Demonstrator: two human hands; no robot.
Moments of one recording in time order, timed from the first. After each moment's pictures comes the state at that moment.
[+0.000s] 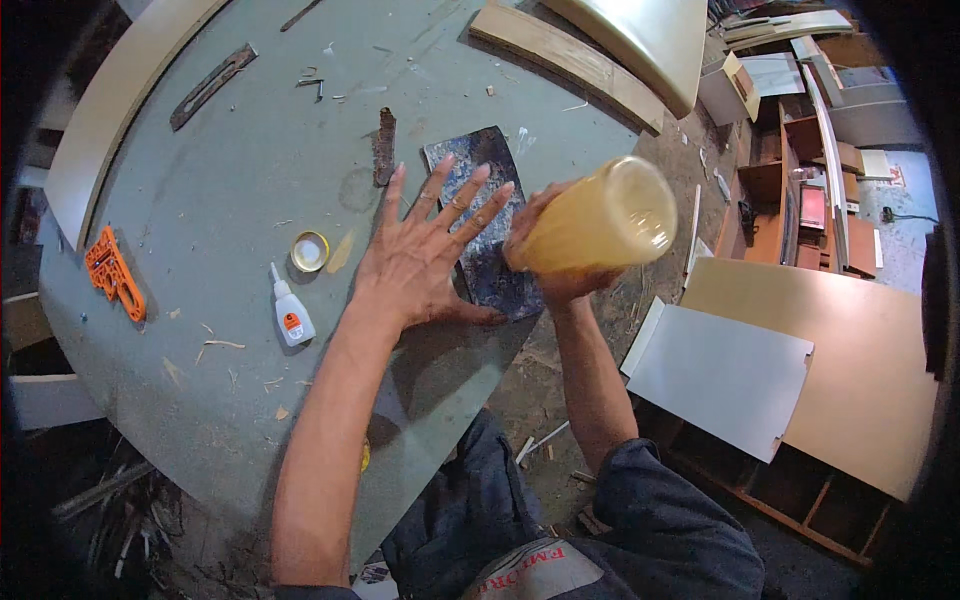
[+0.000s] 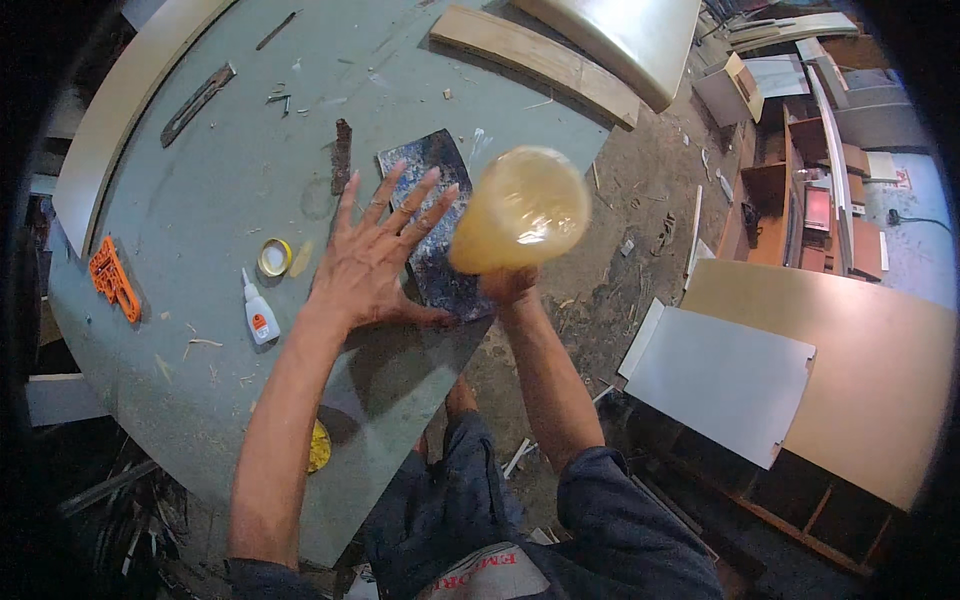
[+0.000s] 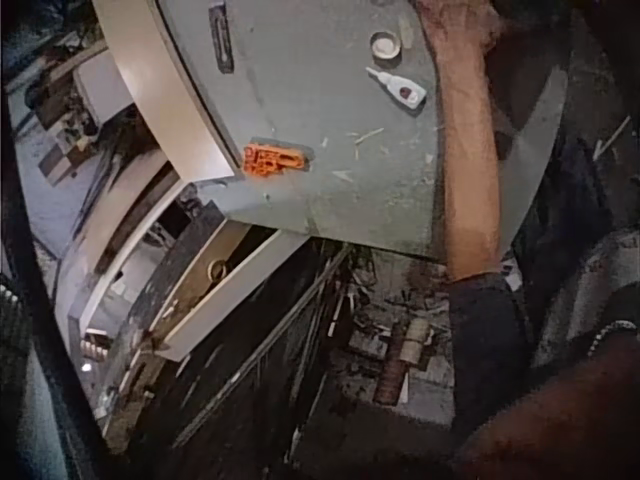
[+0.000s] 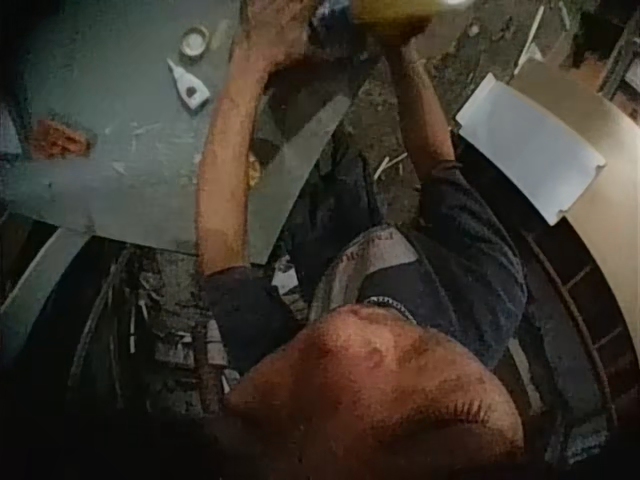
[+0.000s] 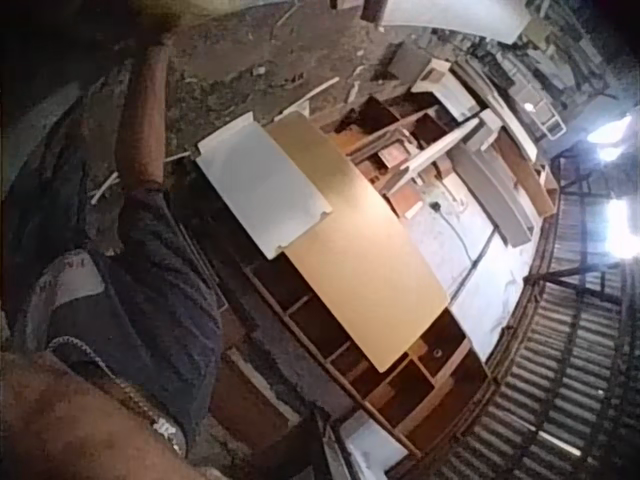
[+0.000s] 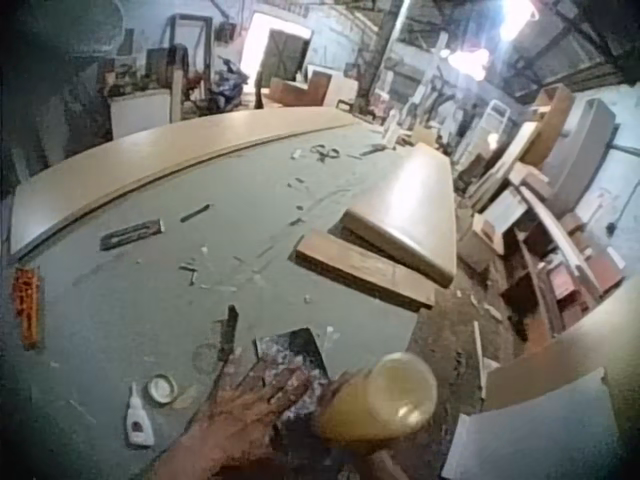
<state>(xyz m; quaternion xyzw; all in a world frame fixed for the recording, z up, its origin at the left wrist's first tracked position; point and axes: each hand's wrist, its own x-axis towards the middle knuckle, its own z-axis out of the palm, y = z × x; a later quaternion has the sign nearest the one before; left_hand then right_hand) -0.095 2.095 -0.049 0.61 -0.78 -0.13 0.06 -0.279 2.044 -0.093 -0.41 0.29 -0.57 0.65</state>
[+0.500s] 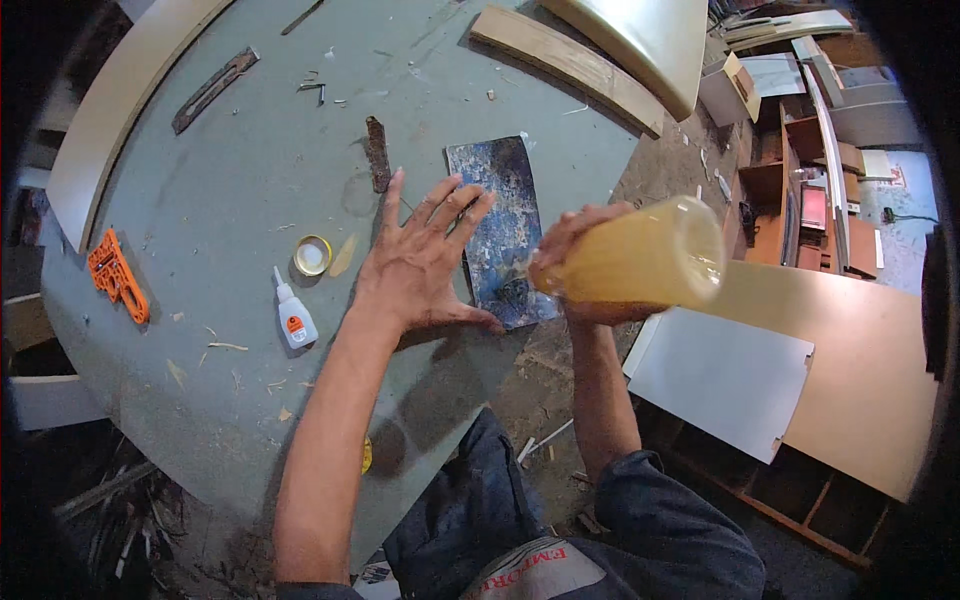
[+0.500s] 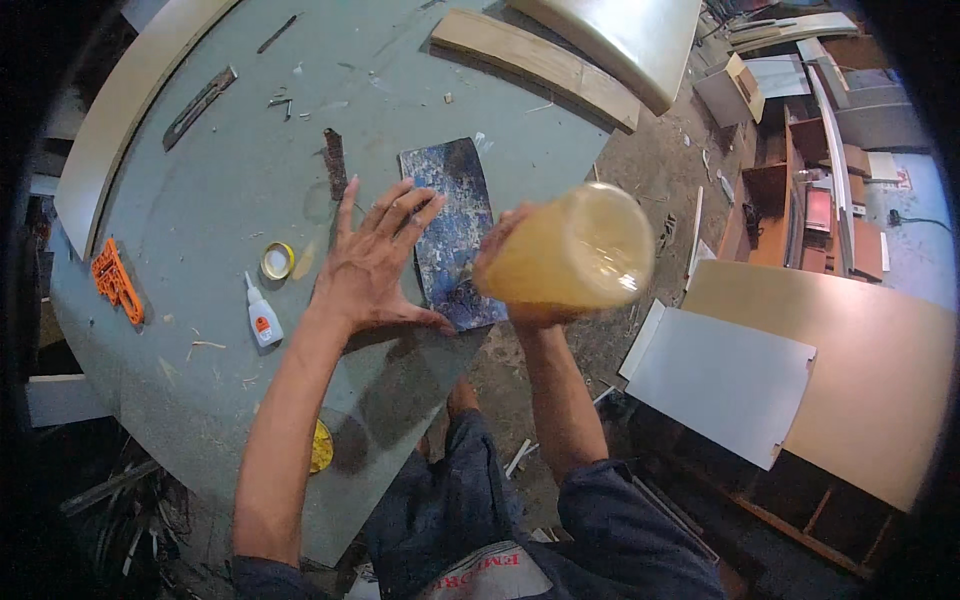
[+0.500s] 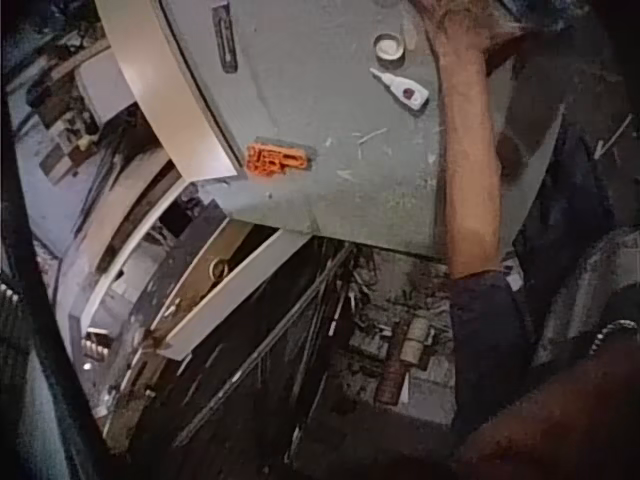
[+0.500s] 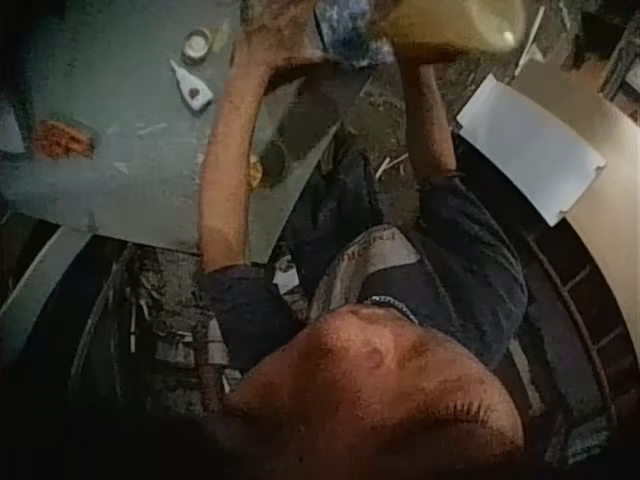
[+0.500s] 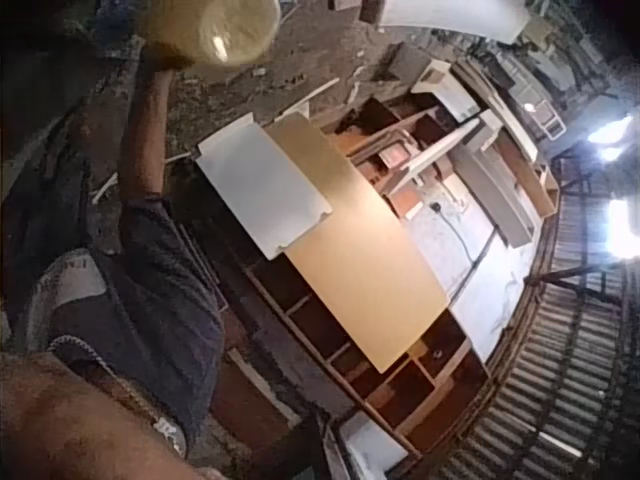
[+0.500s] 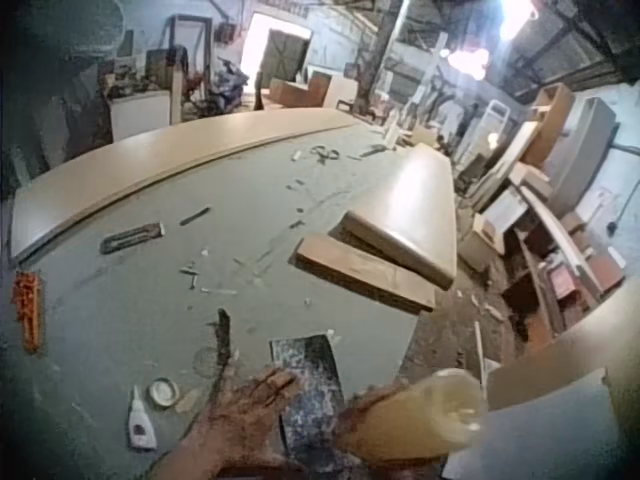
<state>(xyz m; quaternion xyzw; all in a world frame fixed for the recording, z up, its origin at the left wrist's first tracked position) -0.093 2.097 -0.057 0.61 -0.77 -0.13 0.11 -0.298 2.036 -0.080 -0.36 0.04 -0.55 0.75</state>
